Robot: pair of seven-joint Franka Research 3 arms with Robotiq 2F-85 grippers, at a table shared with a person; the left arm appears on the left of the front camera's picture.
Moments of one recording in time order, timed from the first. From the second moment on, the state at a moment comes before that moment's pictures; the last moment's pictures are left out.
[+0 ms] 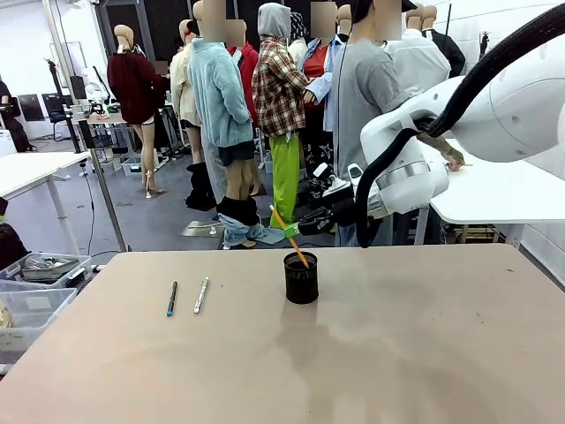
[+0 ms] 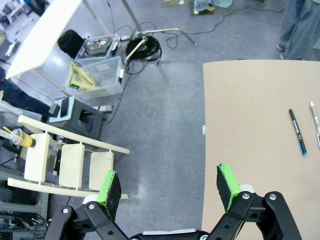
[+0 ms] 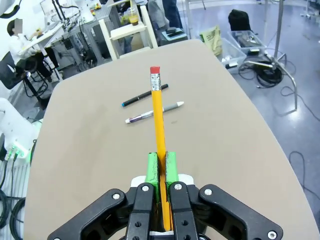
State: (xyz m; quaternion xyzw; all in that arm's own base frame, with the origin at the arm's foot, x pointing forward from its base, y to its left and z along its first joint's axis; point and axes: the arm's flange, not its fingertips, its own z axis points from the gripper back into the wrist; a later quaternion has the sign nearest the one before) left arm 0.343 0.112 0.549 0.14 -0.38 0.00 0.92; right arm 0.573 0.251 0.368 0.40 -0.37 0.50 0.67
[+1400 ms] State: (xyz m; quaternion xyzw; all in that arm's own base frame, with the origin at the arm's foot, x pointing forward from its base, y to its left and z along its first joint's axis) left arm 0.343 0.112 0.549 0.14 -0.38 0.00 0.92; right arm 0.545 0.142 0.402 0.21 -0.35 0.45 0.80
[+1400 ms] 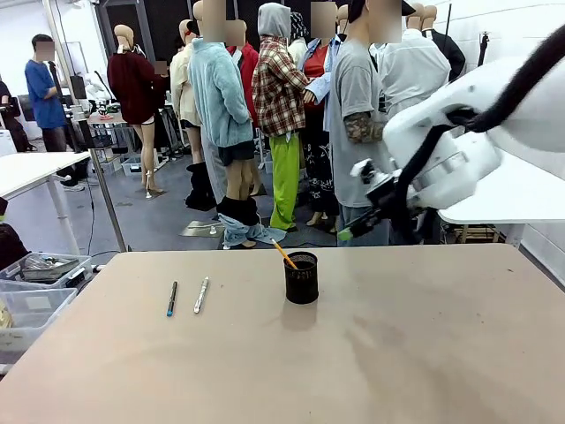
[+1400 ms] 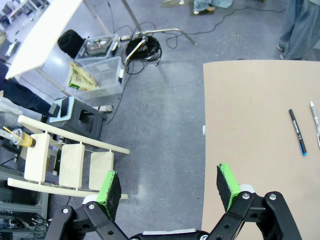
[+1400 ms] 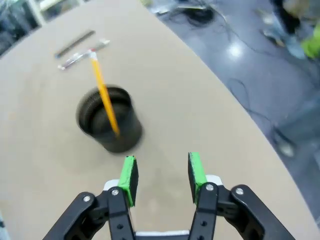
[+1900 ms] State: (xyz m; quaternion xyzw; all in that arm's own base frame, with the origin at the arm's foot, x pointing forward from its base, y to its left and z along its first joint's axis) left arm 0.343 0.112 0.549 0.14 -0.38 0.00 0.92; right arm 0.464 -0.063 0.446 -0.03 -0.27 0.21 0.94
